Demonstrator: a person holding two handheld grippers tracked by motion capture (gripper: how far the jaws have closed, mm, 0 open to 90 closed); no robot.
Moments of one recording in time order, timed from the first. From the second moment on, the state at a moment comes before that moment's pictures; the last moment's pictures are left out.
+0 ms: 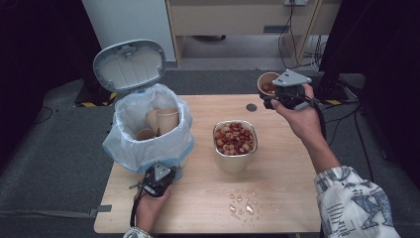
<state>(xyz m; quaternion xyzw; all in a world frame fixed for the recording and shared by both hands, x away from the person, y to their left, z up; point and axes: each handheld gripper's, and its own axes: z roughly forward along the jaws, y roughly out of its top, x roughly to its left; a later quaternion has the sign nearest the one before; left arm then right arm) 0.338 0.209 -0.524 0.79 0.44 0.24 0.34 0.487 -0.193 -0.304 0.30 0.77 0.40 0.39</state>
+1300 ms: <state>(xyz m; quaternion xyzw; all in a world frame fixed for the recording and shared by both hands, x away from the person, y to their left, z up) 0.338 0.209 -0.524 0.79 0.44 0.24 0.34 0.470 -0.152 -0.289 0.18 0.81 0.34 0.44</state>
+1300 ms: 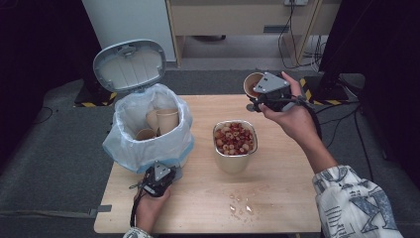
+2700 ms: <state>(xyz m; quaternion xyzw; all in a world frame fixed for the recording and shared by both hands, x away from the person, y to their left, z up) 0.338 0.209 -0.524 0.79 0.44 0.24 0.34 0.456 -0.132 -0.286 0.07 0.83 0.26 0.50</state>
